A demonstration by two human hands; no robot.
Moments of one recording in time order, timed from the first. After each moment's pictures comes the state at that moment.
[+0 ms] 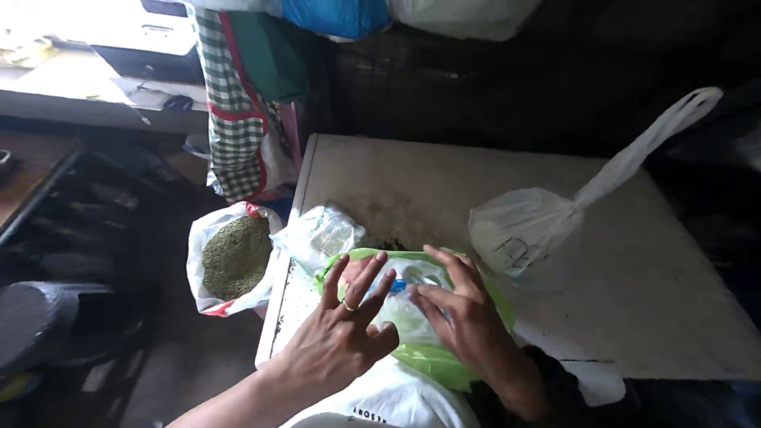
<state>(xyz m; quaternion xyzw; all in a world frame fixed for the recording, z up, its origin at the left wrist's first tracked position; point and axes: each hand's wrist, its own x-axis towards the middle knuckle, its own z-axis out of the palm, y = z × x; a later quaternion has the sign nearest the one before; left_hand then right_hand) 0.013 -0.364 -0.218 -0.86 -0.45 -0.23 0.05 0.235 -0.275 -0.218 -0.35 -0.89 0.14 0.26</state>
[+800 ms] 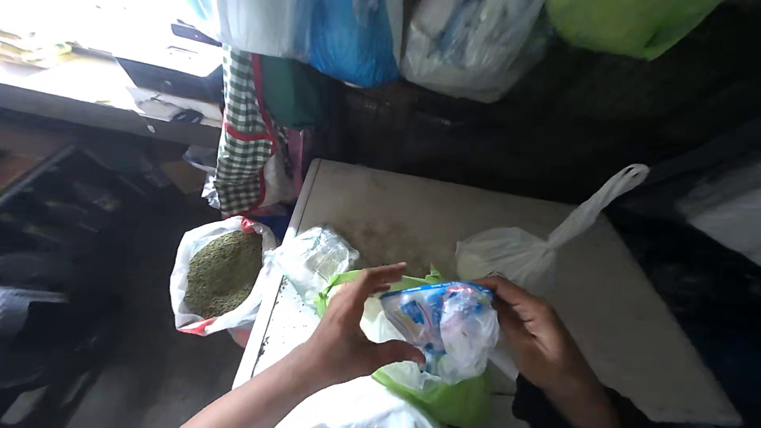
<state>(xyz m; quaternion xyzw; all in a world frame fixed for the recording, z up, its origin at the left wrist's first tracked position) 0.029 -0.326 -0.218 -0.65 -0.37 -0.60 -0.29 0.278 -0.246 -0.148 -0.28 -0.81 0.40 0.32</state>
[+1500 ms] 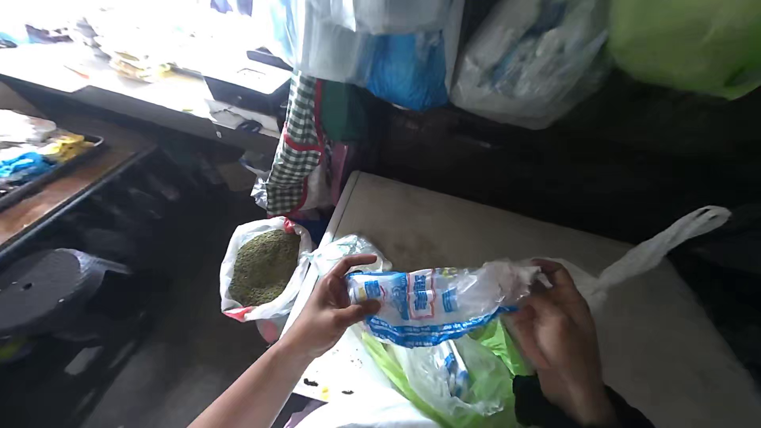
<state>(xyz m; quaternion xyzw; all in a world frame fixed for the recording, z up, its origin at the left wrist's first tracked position) -0.031 -0.350 -0.233 -0.37 -0.33 -0.69 -0.53 0.226 -0.229 -0.158 -0.37 -0.57 0.54 0.50</state>
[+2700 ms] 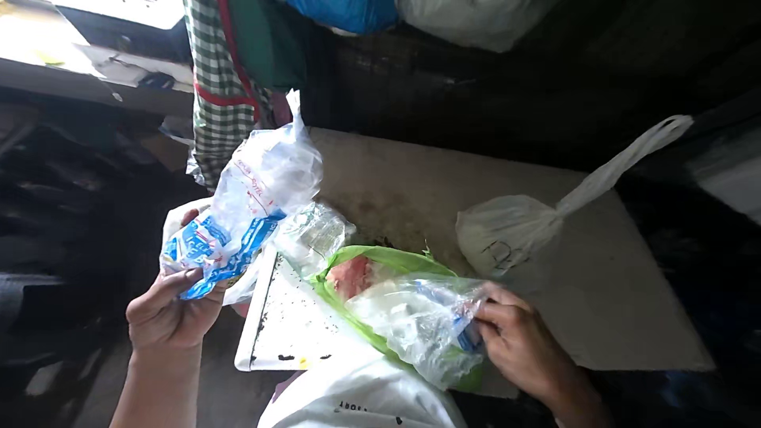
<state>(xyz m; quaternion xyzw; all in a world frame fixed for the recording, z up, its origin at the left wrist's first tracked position) -0.109 -0.388 -0.269 -0.20 -0.18 -0.82 -0.50 0.289 -0.285 -0.177 -0.45 -0.86 0.18 0.13</state>
